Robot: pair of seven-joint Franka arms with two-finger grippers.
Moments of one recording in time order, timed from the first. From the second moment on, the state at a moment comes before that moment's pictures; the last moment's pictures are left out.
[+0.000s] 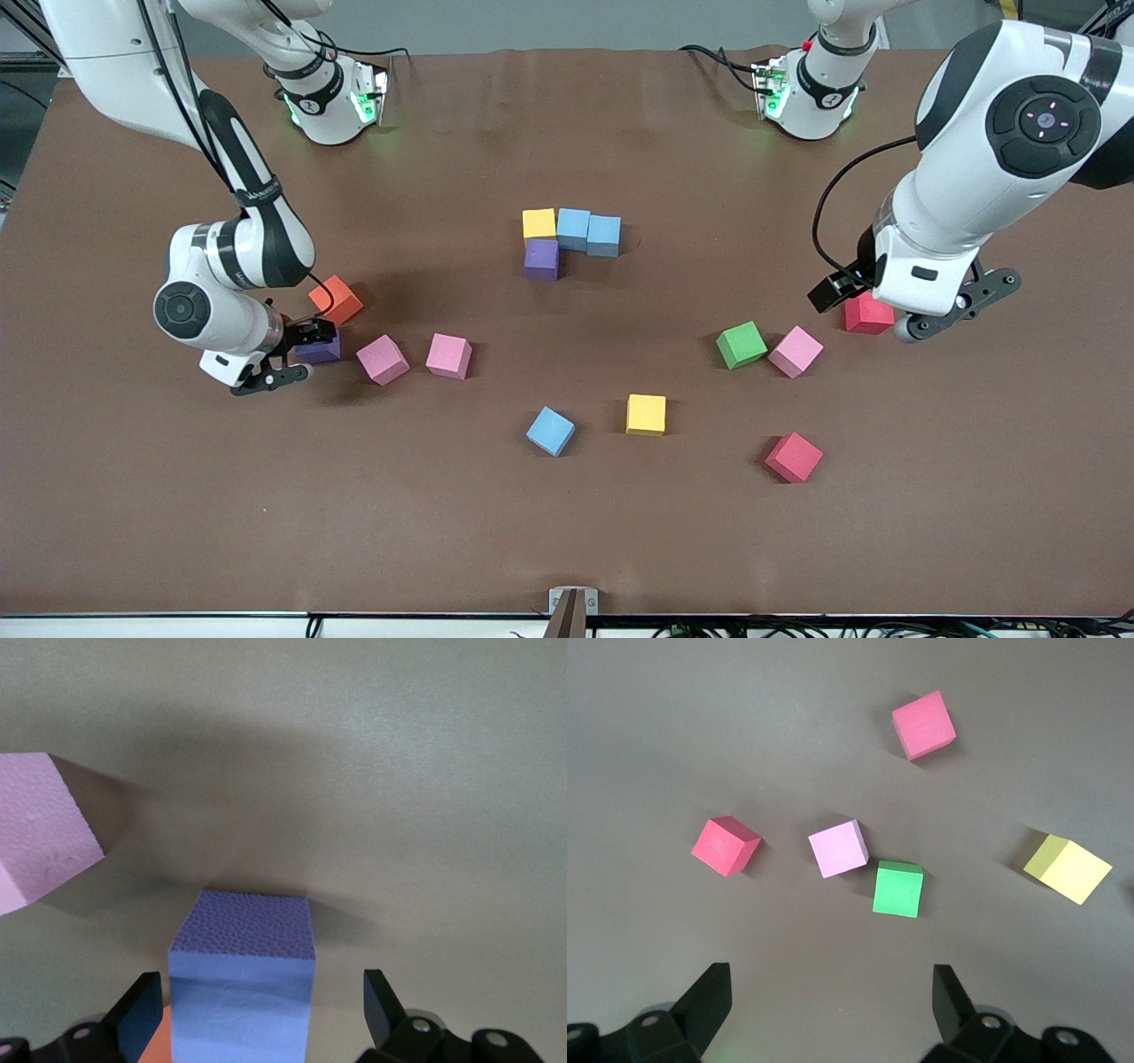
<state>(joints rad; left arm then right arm) 0.37 0.27 -0.80 -1.52 0.24 1.61 -0.90 0.06 0.43 0.01 -2.04 -0.04 2.29 -0.15</state>
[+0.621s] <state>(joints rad) 0.37 0.27 -0.80 -1.51 0.24 1.61 -0.88 0.06 0.44 0.02 -2.06 -0.04 2.32 -0.15</state>
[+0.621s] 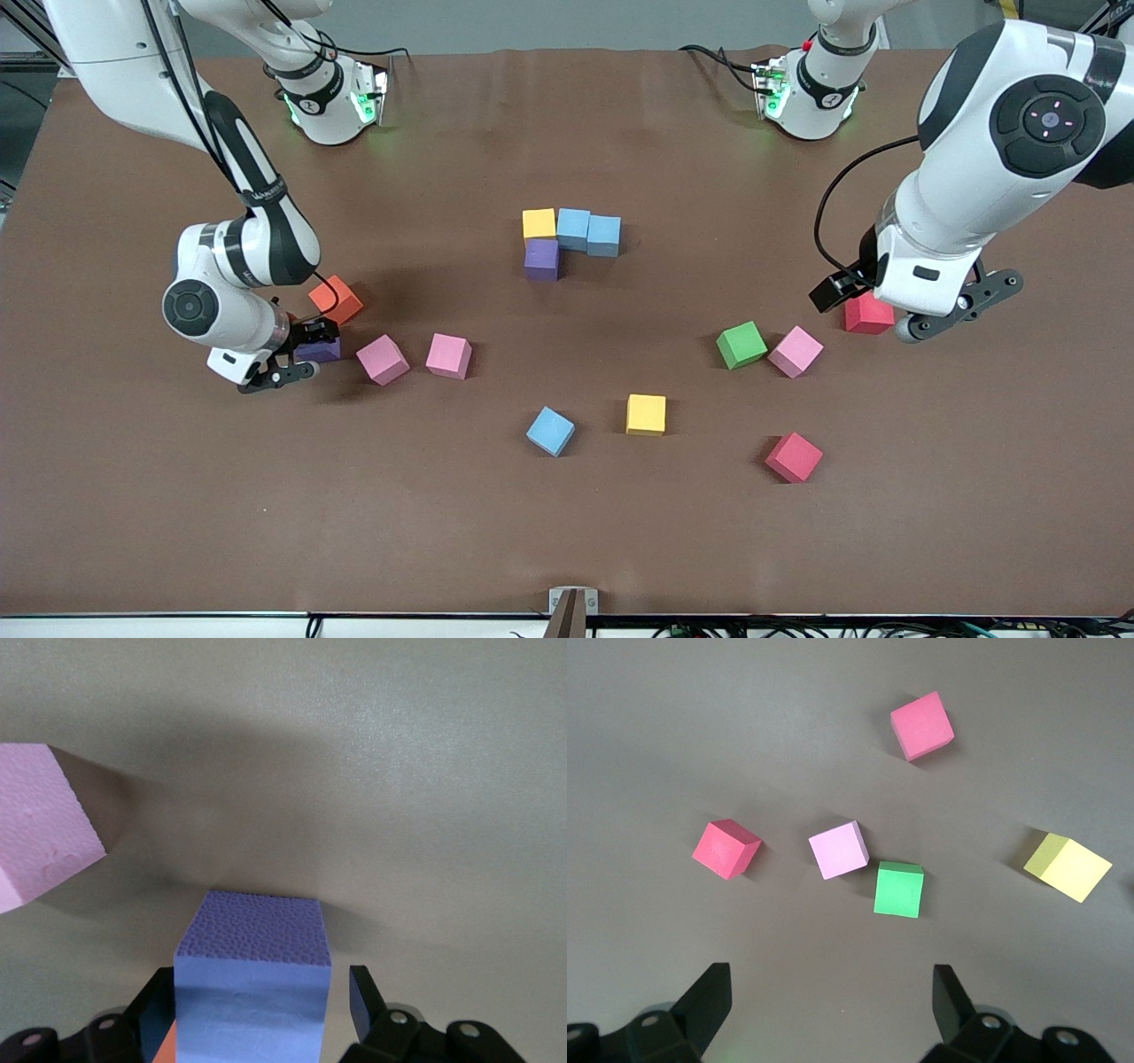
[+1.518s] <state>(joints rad) 0.37 0.27 -0.80 -1.51 0.24 1.61 -0.86 0.06 0.45 0.02 -2.05 -0.04 2.32 -0.15</state>
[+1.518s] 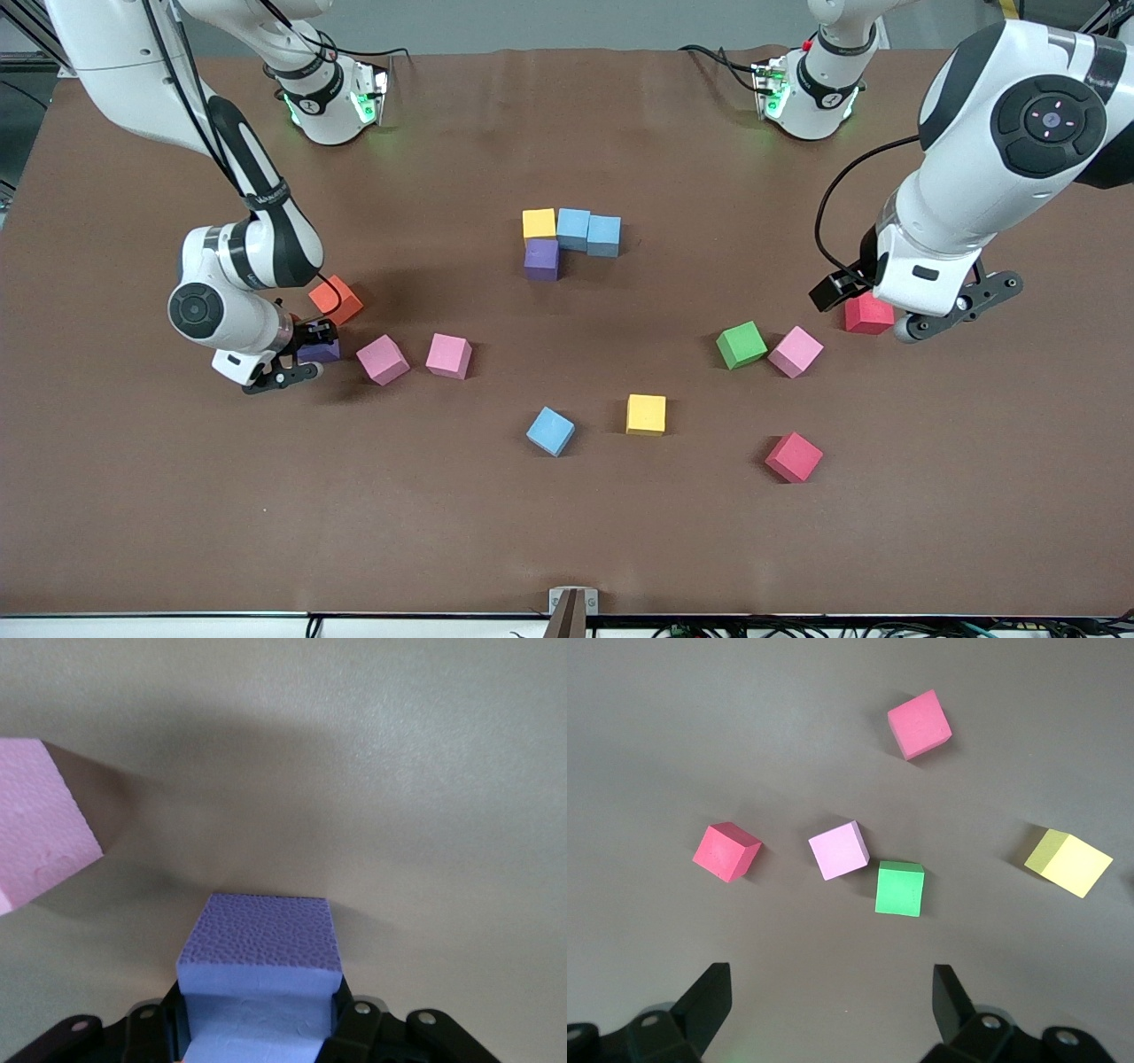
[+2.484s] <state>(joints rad) 0.37 0.27 -0.80 -1.51 0.24 1.61 -0.86 0.32 0.42 0.05 -1.68 0.10 2.06 -0.07</state>
